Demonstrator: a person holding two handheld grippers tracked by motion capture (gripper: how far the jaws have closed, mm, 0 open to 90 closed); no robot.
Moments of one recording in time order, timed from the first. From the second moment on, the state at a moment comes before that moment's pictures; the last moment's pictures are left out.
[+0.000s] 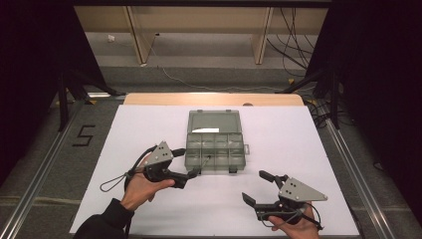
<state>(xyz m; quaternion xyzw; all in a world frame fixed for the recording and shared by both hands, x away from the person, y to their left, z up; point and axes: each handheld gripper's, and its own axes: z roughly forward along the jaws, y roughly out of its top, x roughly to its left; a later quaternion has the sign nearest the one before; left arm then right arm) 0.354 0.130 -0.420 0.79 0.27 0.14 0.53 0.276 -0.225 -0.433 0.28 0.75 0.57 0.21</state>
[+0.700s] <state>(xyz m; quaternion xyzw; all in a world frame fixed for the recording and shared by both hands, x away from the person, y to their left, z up) 0.340 0.139 -0.430 0.77 0.26 0.16 0.56 0.276 -0.225 -0.433 0.28 0.75 0.57 0.20</state>
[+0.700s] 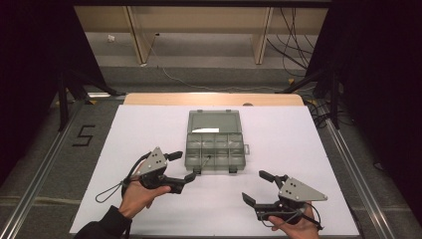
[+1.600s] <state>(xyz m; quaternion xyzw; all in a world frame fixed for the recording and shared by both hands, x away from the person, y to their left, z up) 0.316 0.153 -0.443 0.75 0.28 0.17 0.58 0.276 -0.224 -0.433 0.27 0.75 0.57 0.20</state>
